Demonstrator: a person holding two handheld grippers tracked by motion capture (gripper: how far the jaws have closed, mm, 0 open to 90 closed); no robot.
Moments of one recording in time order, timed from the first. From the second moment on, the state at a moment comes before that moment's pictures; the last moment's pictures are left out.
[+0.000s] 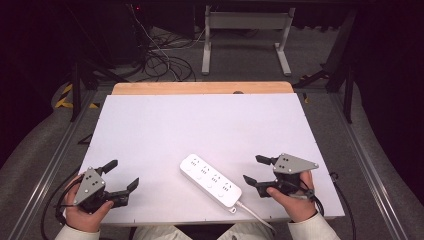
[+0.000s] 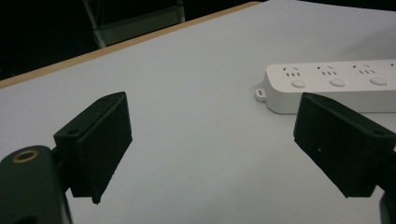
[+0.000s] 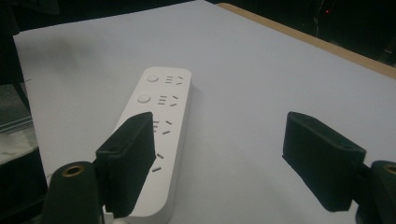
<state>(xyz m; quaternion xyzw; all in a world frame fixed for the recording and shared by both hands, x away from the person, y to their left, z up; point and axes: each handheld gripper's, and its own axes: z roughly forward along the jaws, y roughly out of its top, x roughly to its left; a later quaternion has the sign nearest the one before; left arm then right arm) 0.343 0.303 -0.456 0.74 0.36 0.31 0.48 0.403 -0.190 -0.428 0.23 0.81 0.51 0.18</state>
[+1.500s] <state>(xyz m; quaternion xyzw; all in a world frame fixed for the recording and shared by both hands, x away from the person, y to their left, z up) 0.342 0.304 -0.456 0.74 0.35 0.30 0.49 0.410 -0.122 -0.423 0.16 0.85 0.48 0.11</state>
